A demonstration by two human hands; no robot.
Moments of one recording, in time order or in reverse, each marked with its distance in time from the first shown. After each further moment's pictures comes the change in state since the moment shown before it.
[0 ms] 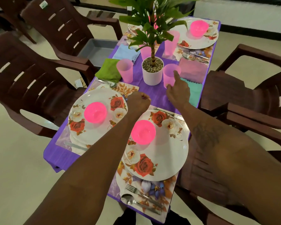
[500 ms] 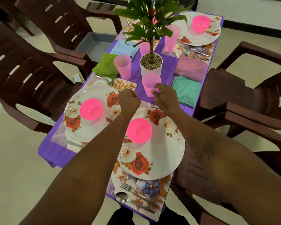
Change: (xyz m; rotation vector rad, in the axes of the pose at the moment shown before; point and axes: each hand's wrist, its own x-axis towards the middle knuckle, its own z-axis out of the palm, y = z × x) left_hand 0.007 -0.008 -0.007 0.182 0.143 -0.081; right_hand -0.025 -0.004 0.030 0.091 -0.075 -0.301
